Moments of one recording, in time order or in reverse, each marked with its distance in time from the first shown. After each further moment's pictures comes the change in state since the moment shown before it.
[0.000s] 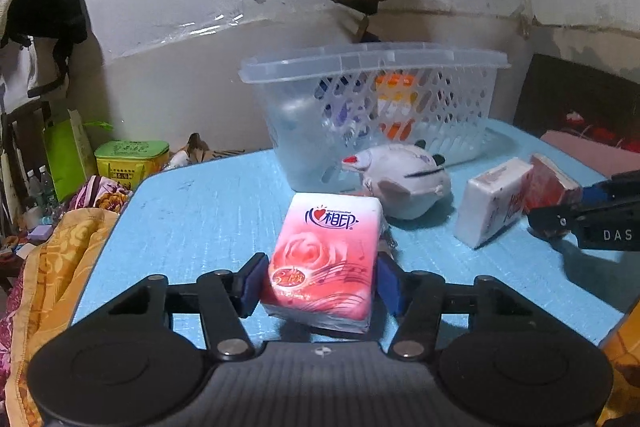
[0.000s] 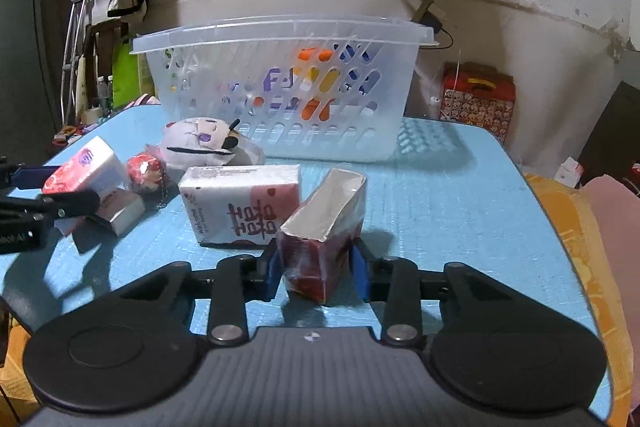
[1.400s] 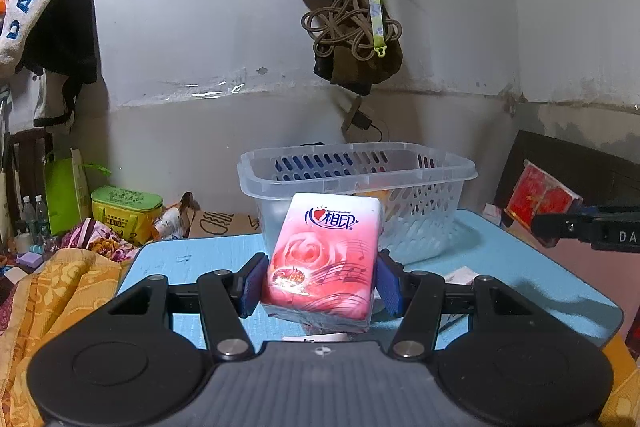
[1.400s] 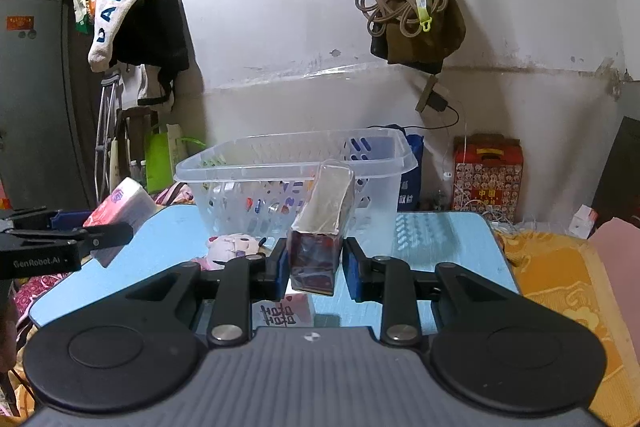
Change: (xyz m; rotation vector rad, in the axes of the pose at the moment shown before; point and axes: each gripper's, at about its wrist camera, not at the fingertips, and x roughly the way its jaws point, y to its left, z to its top) left arm -0.047 -0.006 0.036 -0.072 -0.193 -0.044; right arm -0.063 -0.015 0.030 0.048 -0.245 0.095
